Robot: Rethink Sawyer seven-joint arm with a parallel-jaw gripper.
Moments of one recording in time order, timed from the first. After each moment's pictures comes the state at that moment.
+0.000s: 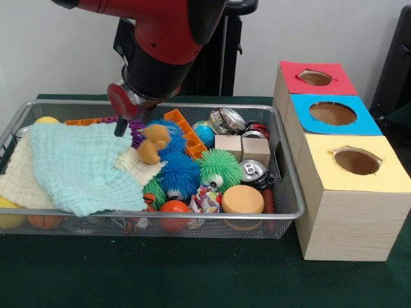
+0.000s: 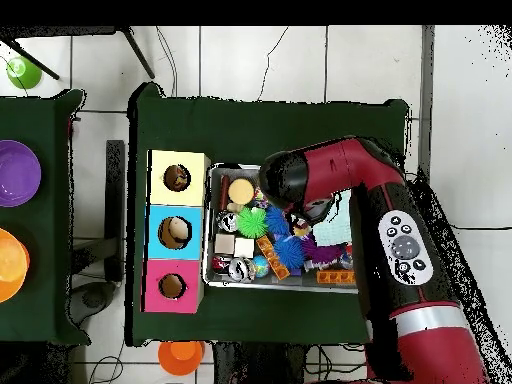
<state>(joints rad) -0.52 -0.56 0.46 1.33 -0.81 1.28 1.10</state>
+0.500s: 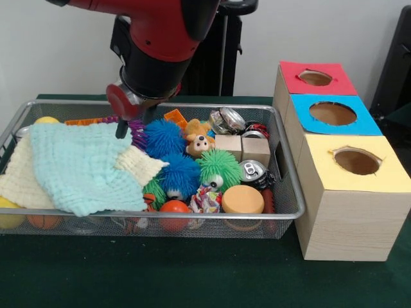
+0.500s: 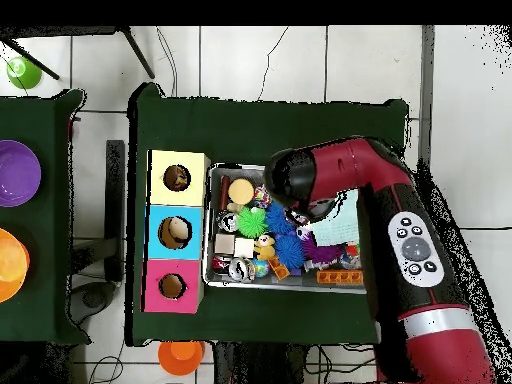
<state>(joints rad) -0.55 -0.56 0.49 1.33 -0.78 1.26 1.08</state>
